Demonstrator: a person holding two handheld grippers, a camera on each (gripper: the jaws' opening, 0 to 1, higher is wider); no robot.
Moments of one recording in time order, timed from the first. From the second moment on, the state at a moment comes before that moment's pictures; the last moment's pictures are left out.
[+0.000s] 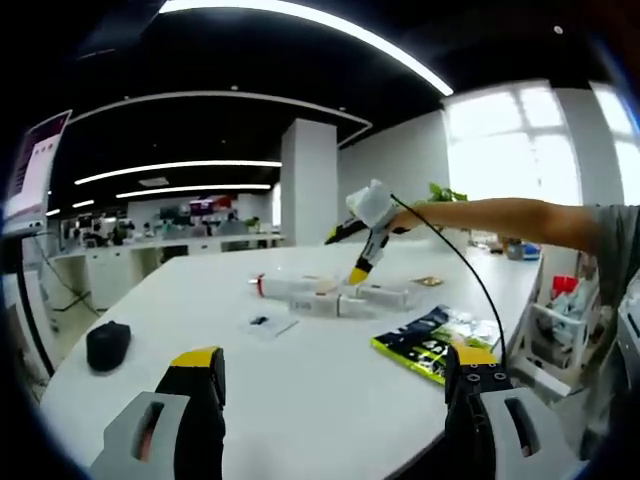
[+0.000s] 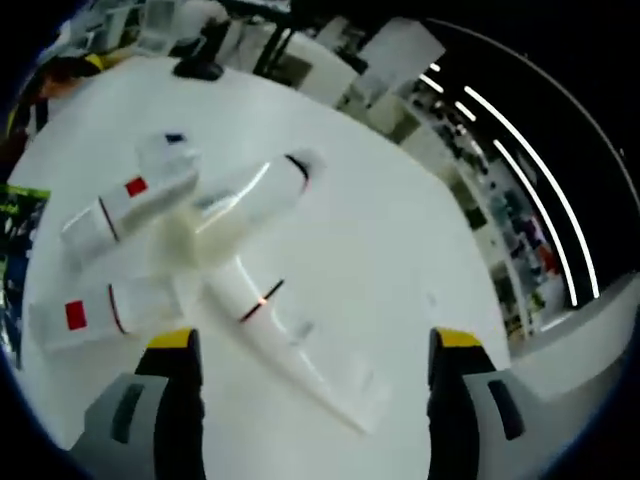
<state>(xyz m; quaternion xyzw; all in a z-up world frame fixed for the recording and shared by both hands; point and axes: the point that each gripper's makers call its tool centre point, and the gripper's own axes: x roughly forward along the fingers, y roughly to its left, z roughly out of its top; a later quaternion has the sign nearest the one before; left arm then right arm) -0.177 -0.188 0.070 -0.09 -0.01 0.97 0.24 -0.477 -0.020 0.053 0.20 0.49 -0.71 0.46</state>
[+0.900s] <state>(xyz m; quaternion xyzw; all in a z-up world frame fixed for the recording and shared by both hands) -0.182 -0.174 0.067 -0.10 -0.01 0.96 0.25 -0.465 -0.040 0.027 0.29 0.36 -0.71 0.53</state>
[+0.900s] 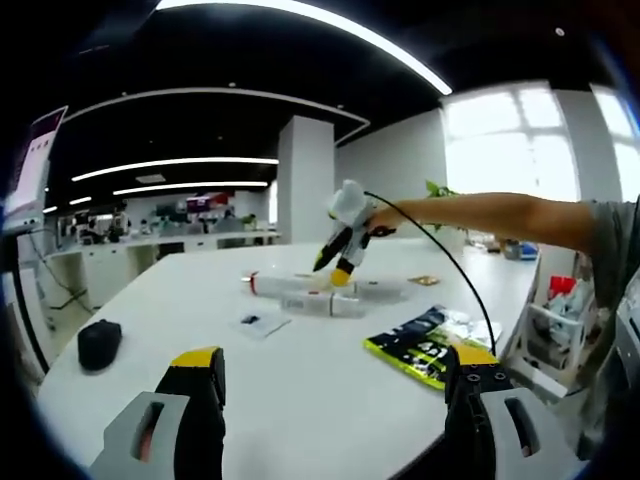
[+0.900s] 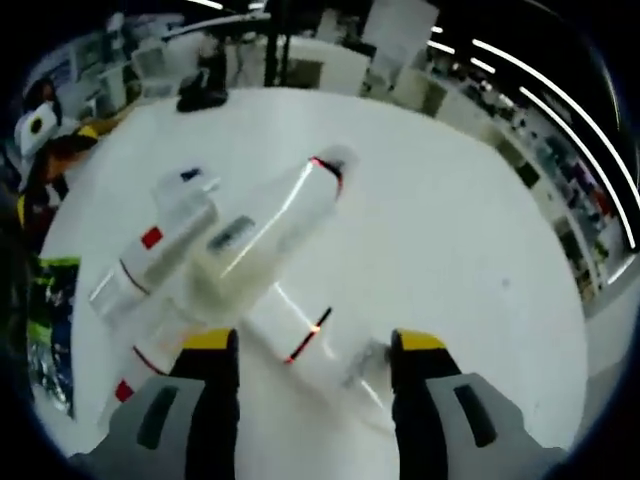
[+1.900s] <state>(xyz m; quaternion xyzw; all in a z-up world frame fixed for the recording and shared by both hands) -0.179 -0.173 0.062 -0.10 -0.01 0.96 0.26 -0.463 -0.009 0.025 0.38 0.38 -0.73 0.43</state>
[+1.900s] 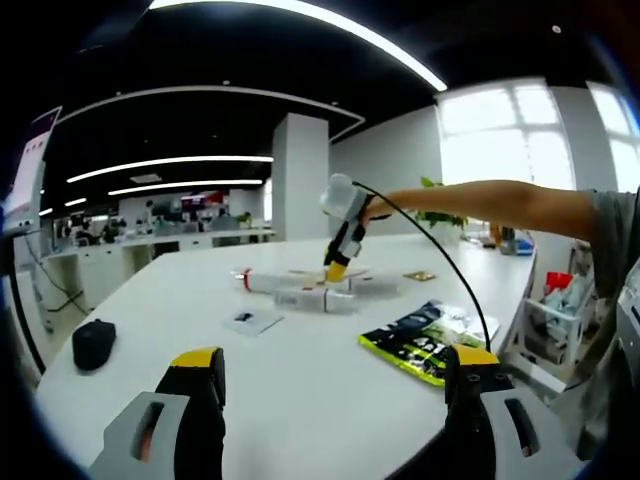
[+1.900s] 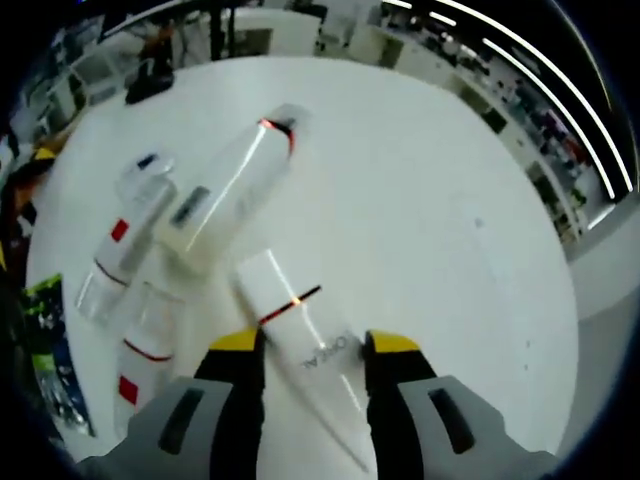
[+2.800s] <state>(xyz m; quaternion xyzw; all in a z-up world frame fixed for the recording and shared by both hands) -0.179 -0.168 0.060 -0.10 -0.01 0.96 0.27 -0.427 0.051 0.013 0.64 0.23 -0.70 0.22</state>
